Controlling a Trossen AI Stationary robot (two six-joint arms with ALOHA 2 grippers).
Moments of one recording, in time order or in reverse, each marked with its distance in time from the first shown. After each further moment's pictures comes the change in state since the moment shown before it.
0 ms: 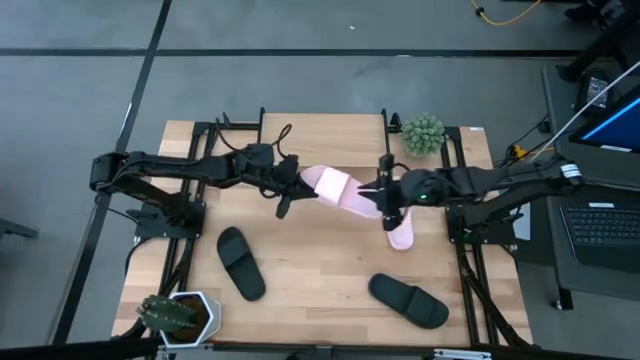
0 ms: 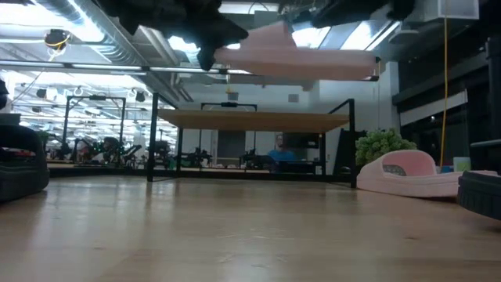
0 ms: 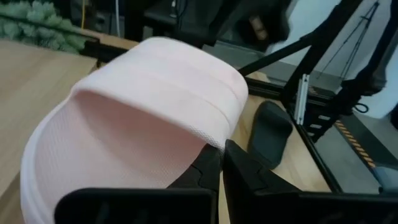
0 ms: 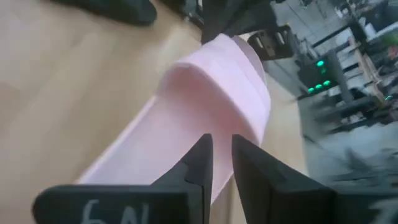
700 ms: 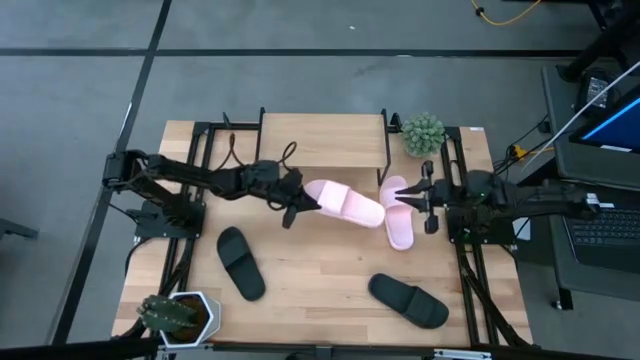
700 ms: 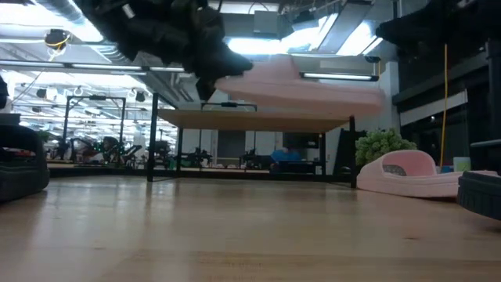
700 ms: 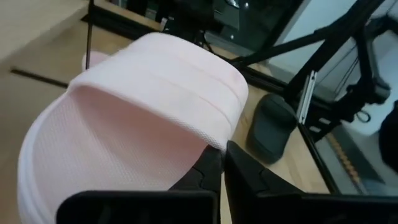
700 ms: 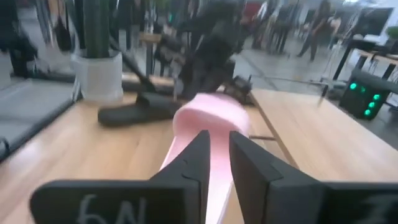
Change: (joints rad) left arm -0.048 0.125 -0.111 0.221 -0.045 -0.139; right arm -0.142 -0.722 -0.674 0.408 -0.353 0.456
